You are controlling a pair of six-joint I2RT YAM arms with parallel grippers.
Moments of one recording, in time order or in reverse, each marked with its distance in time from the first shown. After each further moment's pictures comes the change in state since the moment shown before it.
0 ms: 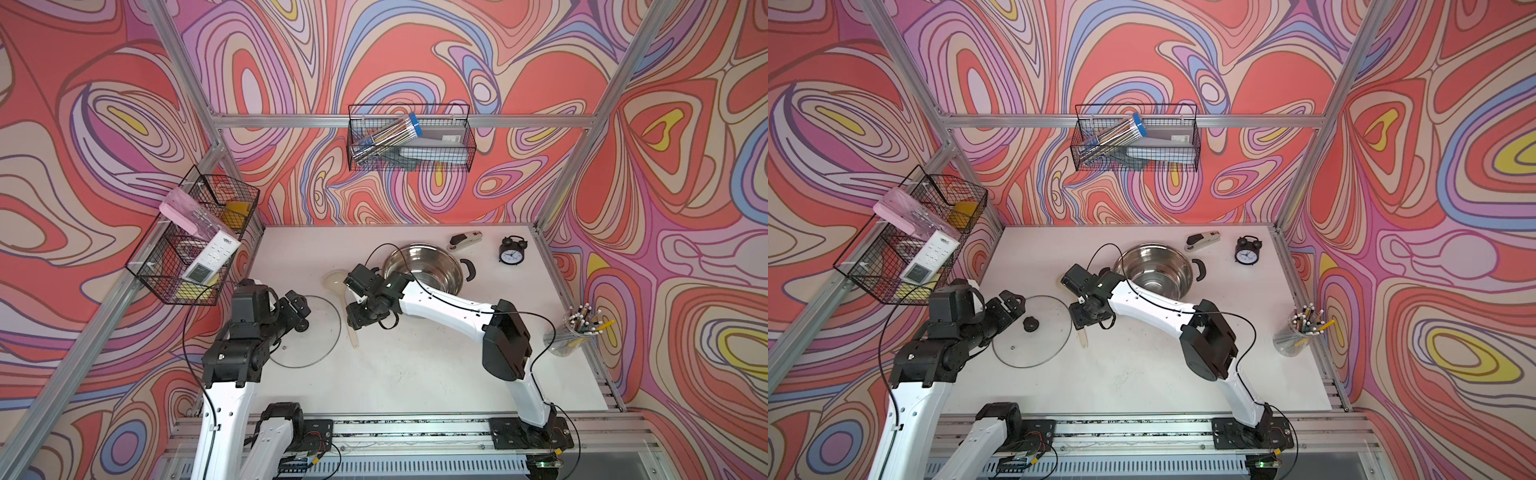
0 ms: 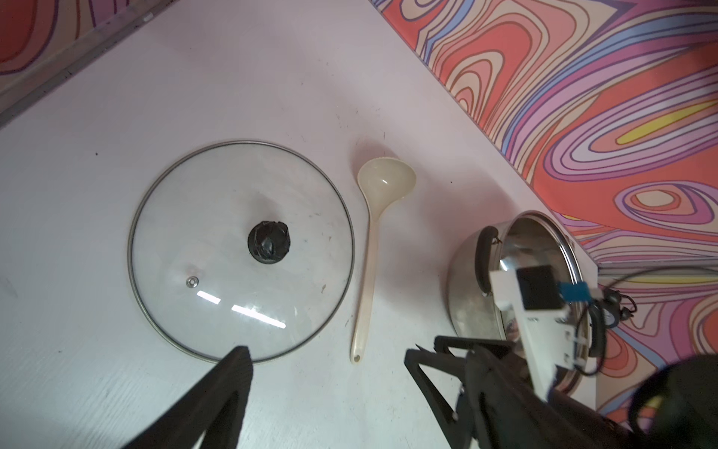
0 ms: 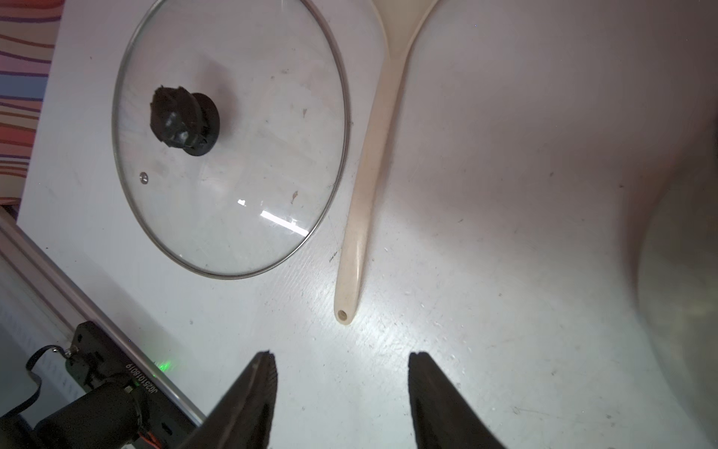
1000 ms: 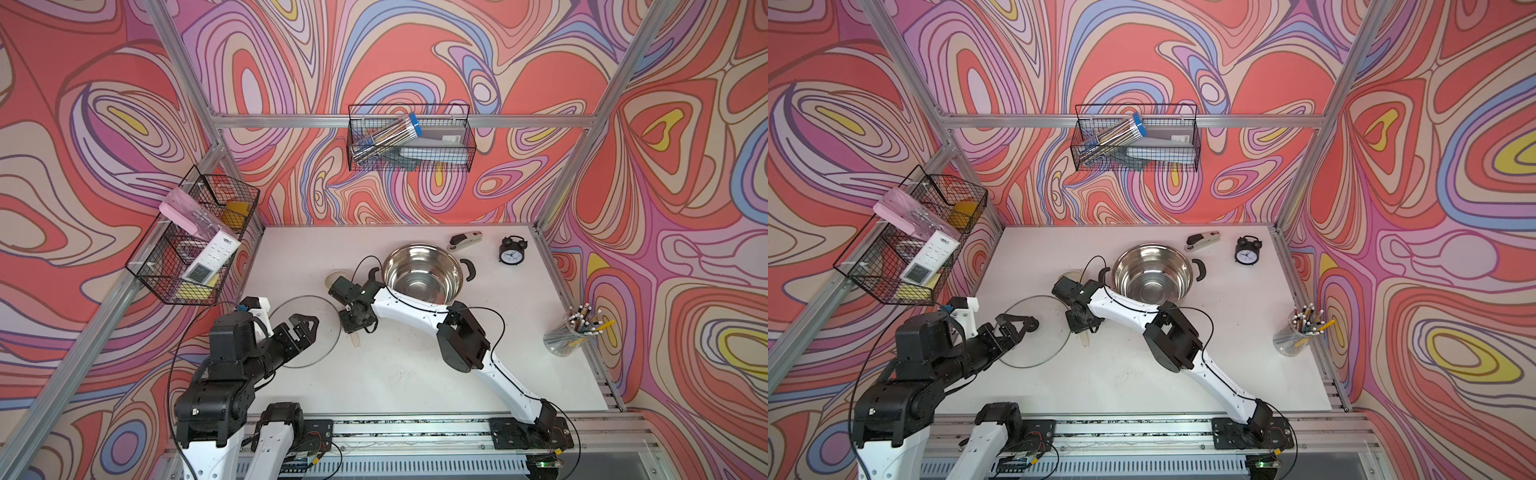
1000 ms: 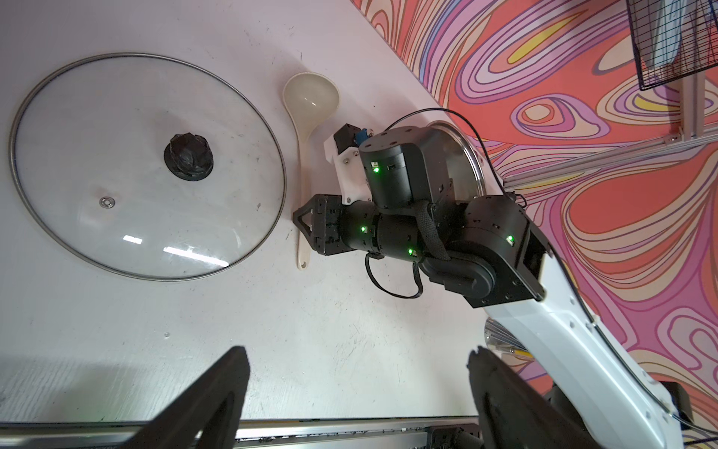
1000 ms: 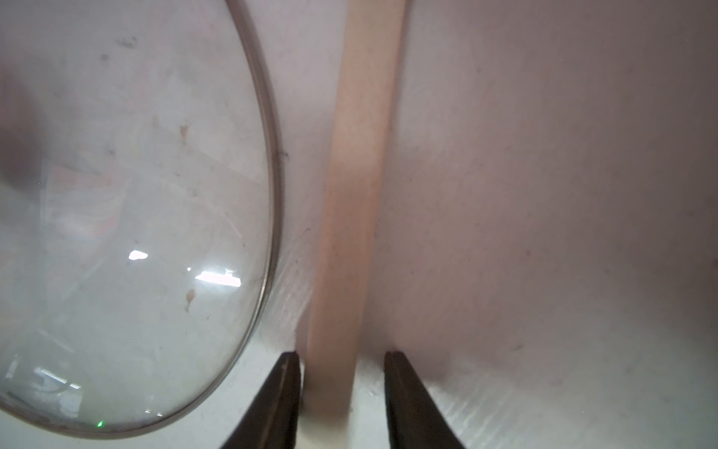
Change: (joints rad) left arm 0.000 -0.158 0.104 -0.223 0.250 0.017; right arm 0.000 0.342 0.286 -0.063 0.069 0.033
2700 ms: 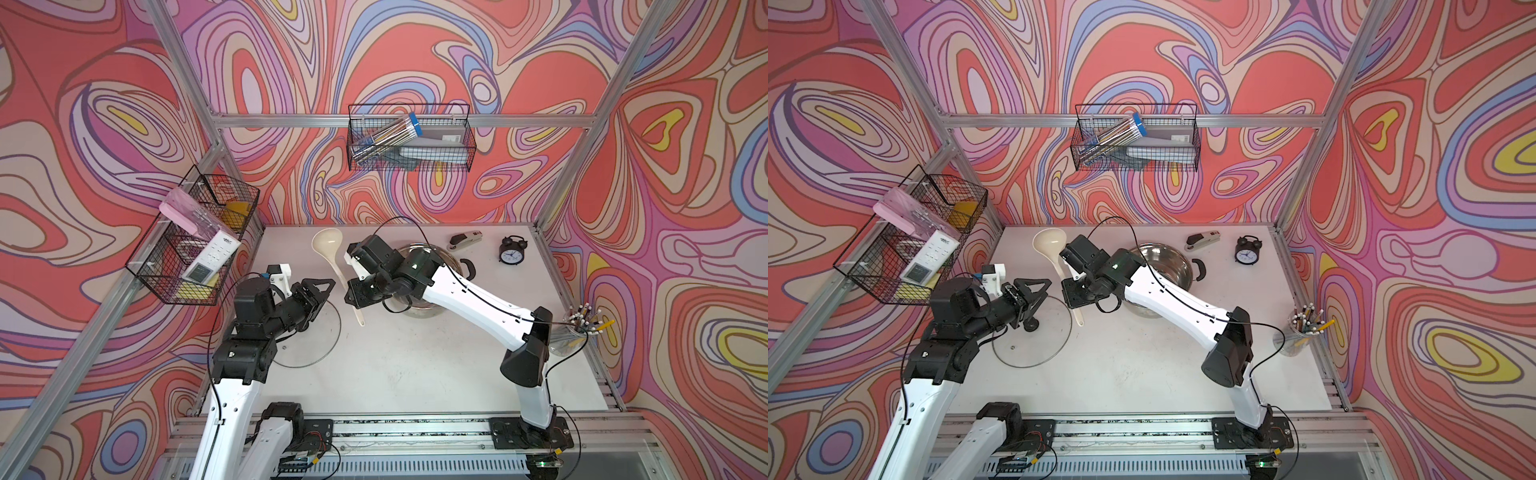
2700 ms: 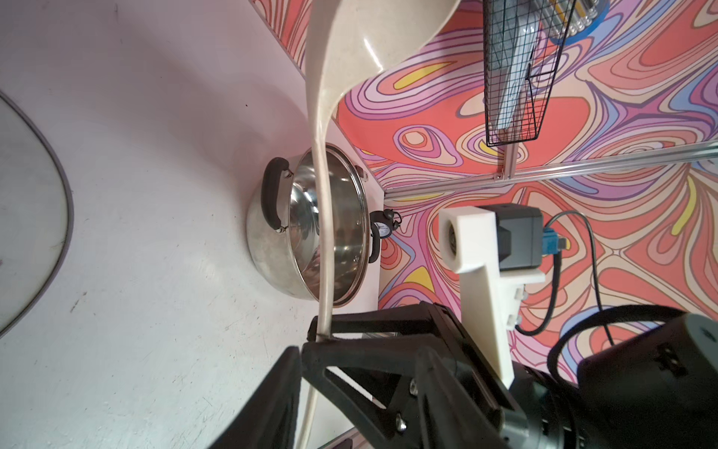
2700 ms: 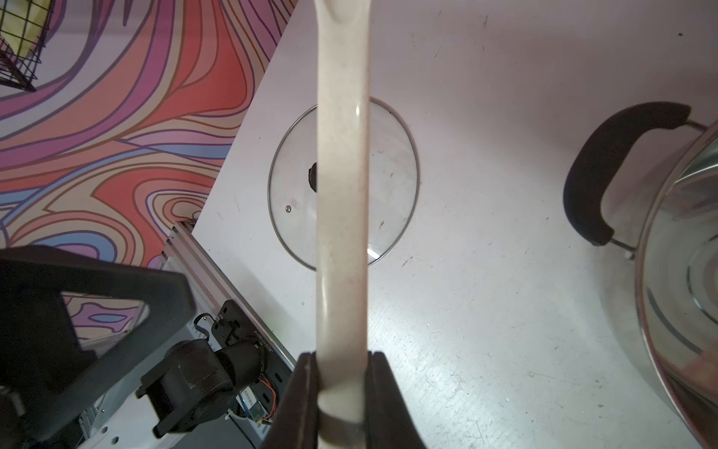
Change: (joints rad) left arm -0.090 0.177 -0.201 0.678 0.223 -0.387; right arm 0.000 -0.504 -0.085 -0.064 -0.142 0.003
